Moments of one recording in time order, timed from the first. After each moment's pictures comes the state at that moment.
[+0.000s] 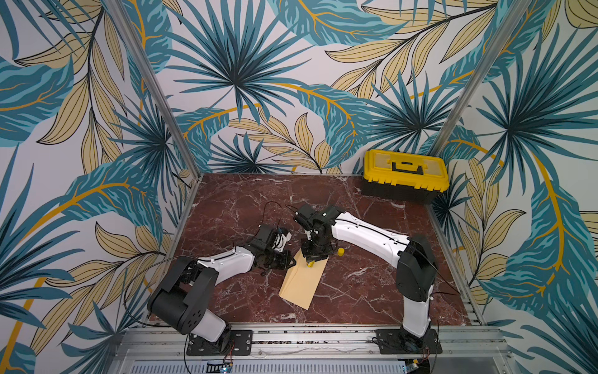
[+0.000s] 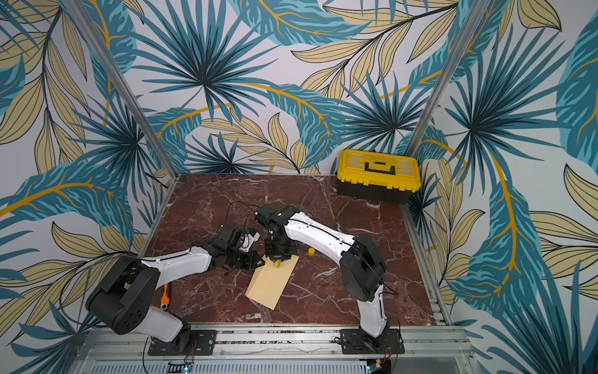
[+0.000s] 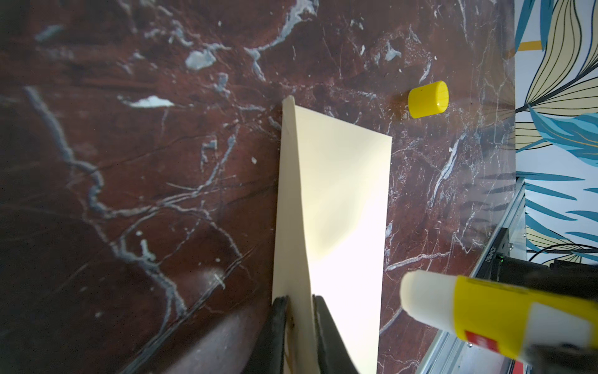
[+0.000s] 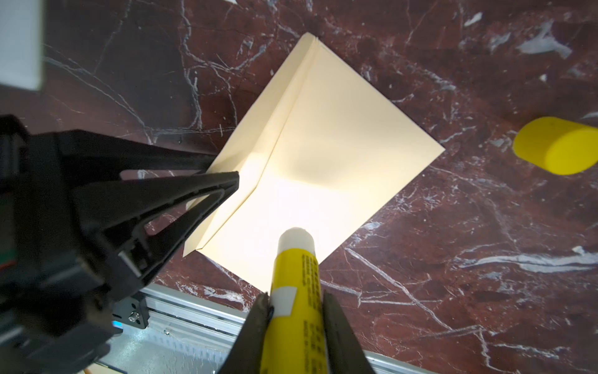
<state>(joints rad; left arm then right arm) -0.47 1.52 0.68 -0.15 0.52 -0.43 0.83 1.96 1.68 -1.17 -0.12 0.70</state>
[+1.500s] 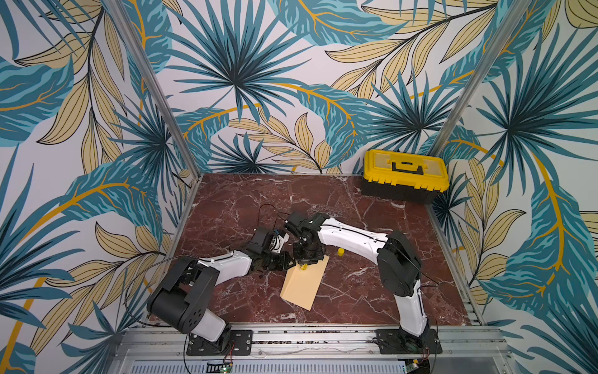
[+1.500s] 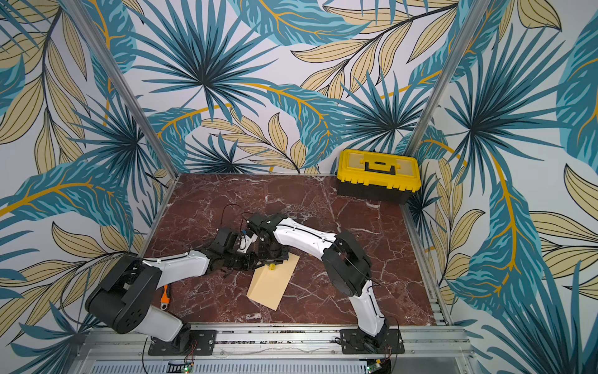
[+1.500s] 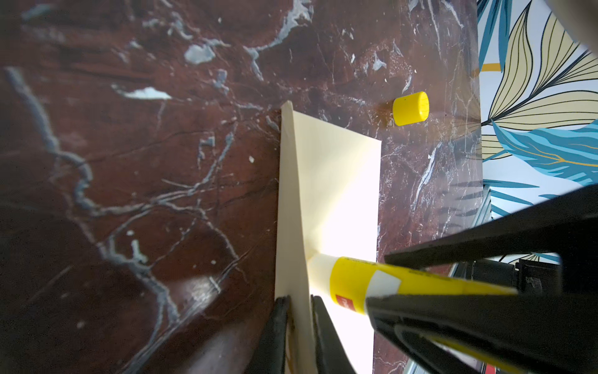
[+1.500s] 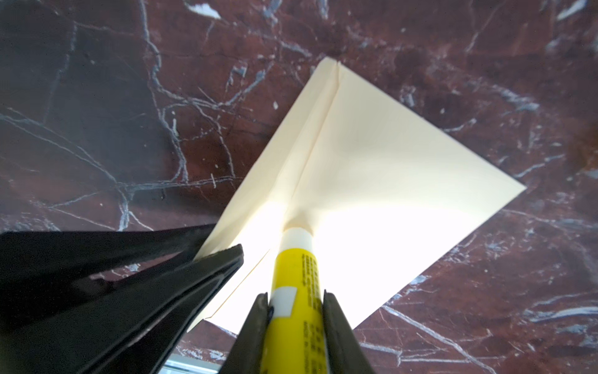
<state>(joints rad) -0.44 1.52 0.61 -0.02 0.59 -0.47 0.87 2.07 1.68 -1.06 -0.07 0.81</state>
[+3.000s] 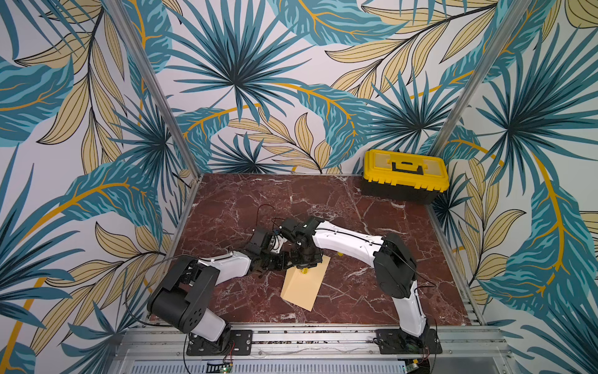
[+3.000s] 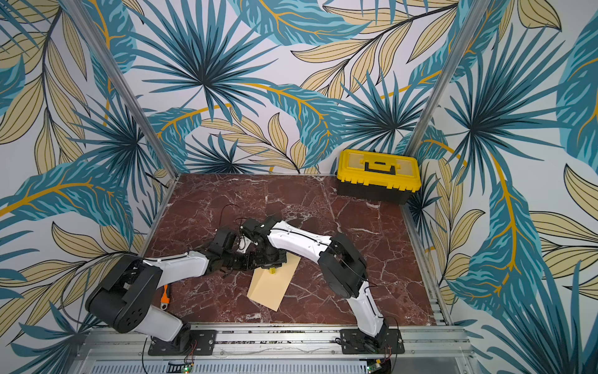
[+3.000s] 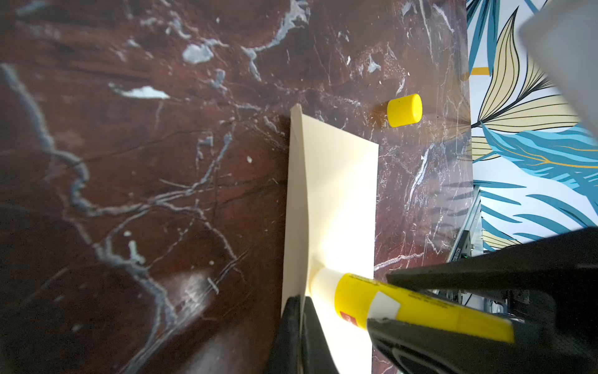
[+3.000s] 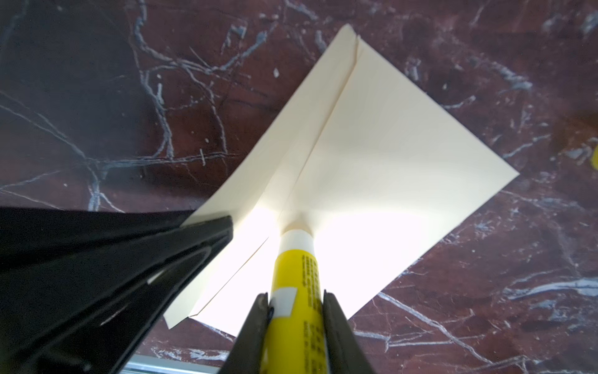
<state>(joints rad) -0.42 1.53 0.60 0.00 0.62 -0.48 0.92 2.10 1.72 -1.13 -0.02 0.80</state>
